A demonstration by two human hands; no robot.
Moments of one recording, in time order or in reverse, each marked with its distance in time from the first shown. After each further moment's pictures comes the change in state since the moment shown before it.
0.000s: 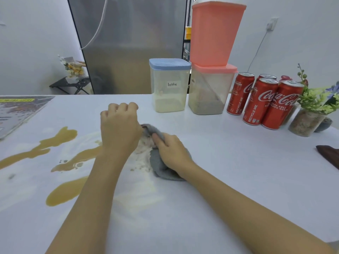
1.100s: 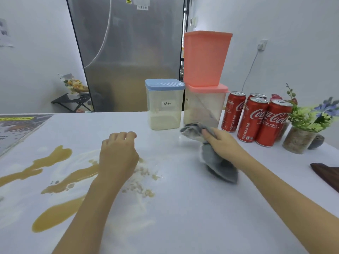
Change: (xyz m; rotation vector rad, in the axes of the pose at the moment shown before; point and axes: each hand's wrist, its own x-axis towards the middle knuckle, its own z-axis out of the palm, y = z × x) left_hand -0.010 0.007 0.016 -0.033 -0.059 -0.044; right_hand 0.019 0.051 -0.141 -0.107 0.078 0.065
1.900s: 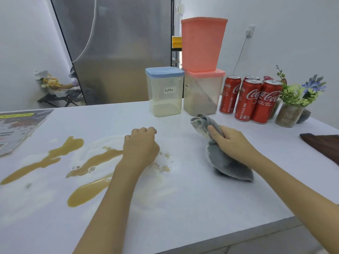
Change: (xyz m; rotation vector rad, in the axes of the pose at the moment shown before) left_hand -0.016 0.005 -0.017 -0.160 -0.358 0.089; right_hand -0.077 -0.022 0.017 -0.094 0.035 0.025
